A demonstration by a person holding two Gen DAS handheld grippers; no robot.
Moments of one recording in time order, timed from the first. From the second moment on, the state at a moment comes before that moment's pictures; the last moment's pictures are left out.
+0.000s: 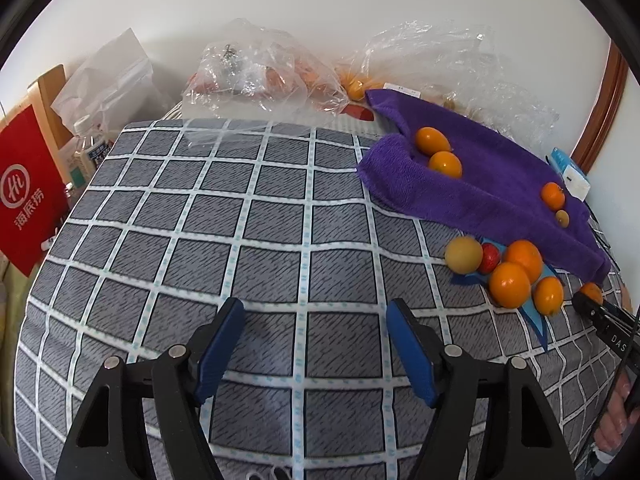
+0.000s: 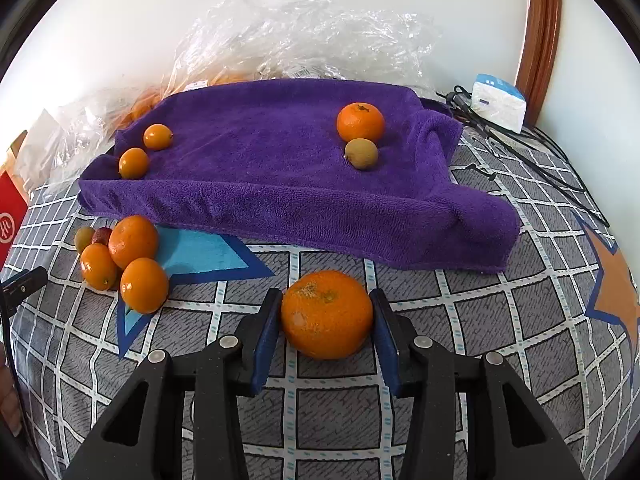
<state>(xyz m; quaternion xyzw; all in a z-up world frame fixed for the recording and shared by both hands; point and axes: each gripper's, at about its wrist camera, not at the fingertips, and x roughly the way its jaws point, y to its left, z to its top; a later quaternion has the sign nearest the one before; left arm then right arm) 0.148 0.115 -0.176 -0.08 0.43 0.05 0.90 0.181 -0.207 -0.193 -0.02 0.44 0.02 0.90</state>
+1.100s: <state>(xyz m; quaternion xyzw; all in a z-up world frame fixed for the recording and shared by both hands) 0.181 0.051 -0.161 -0.11 0.41 -0.04 0.90 0.147 -0.242 -0.172 -0.01 0.41 0.02 0.91</state>
